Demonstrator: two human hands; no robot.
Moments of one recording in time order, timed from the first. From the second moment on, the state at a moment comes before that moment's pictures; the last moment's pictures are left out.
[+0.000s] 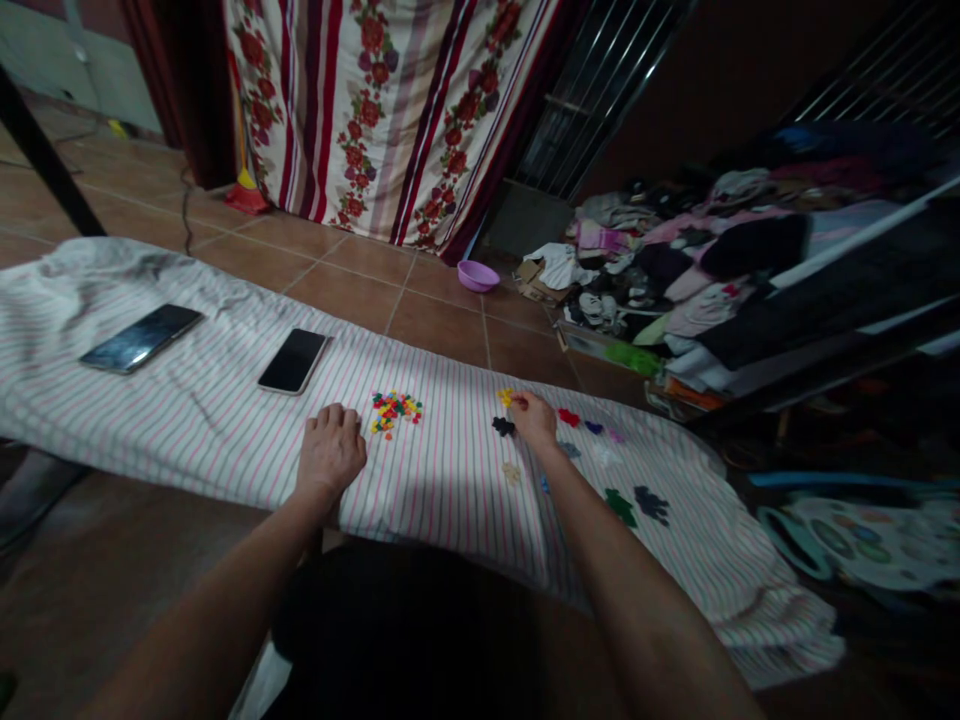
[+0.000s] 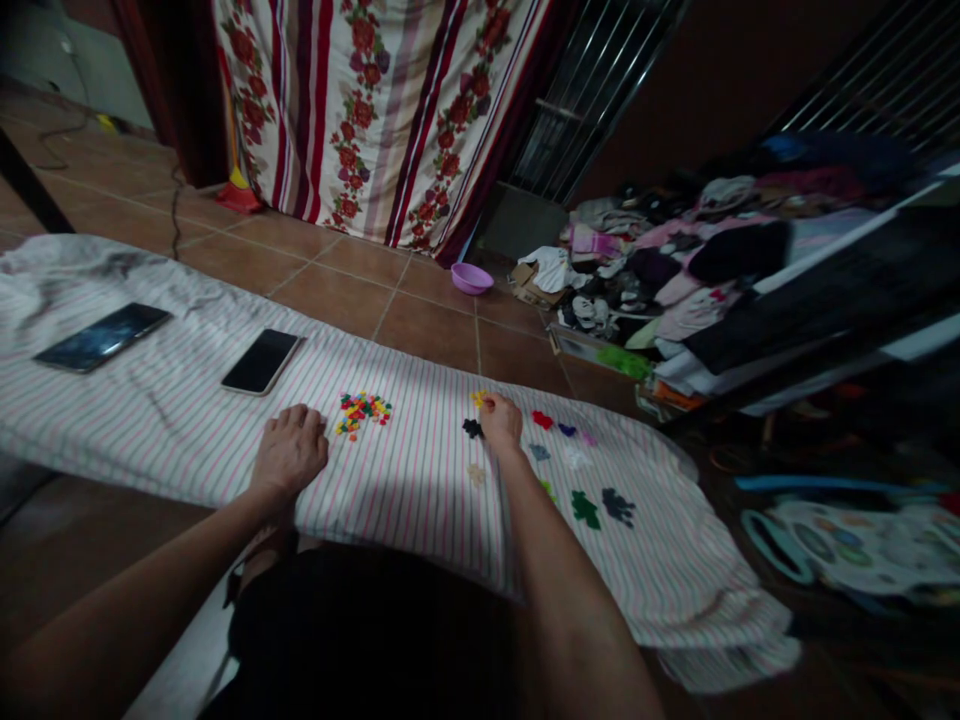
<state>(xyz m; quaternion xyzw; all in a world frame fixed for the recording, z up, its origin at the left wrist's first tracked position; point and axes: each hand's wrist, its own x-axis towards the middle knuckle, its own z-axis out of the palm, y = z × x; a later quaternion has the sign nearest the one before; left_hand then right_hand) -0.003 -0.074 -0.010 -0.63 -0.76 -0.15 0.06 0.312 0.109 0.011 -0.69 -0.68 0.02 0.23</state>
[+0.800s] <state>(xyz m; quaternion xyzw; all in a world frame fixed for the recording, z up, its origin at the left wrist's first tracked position) -0.005 -0.074 -0.015 -0.63 -0.76 -0.17 0.08 0.126 -0.003 0.015 -0.36 -0.93 0.04 0.04</state>
